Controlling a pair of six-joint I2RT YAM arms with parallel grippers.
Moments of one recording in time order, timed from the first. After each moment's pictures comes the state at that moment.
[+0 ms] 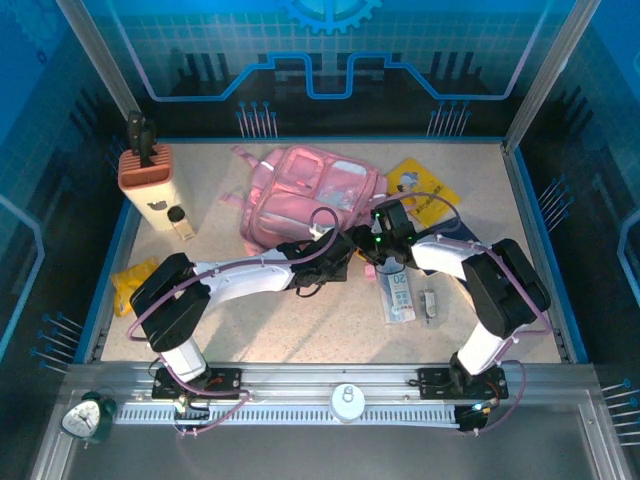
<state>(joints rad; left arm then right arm) -0.89 1.70 1.09 -0.39 -0.21 -0.85 0.46 1.69 0.86 0.00 -0.37 0.93</state>
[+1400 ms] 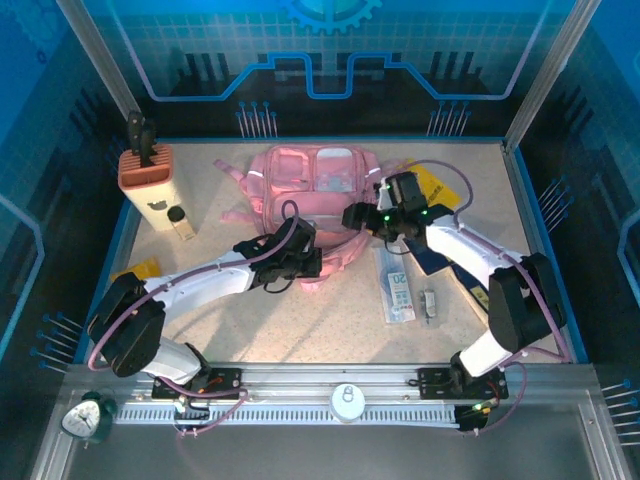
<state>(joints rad) -0.73 1.46 0.92 -0.37 0.02 -0.69 0.43 1.57 1.06 -0.34 -0.38 0.66</state>
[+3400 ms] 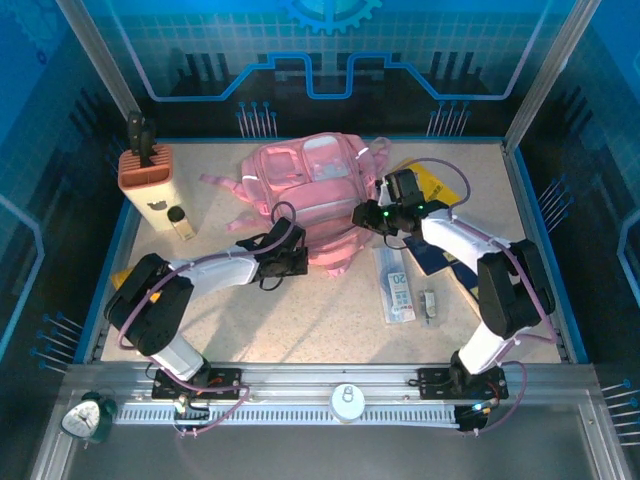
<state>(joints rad) -0.60 1.61 0.85 -0.26 -0.03 -0.64 0.38 1.66 1.11 -0.30 -0.34 0.63</state>
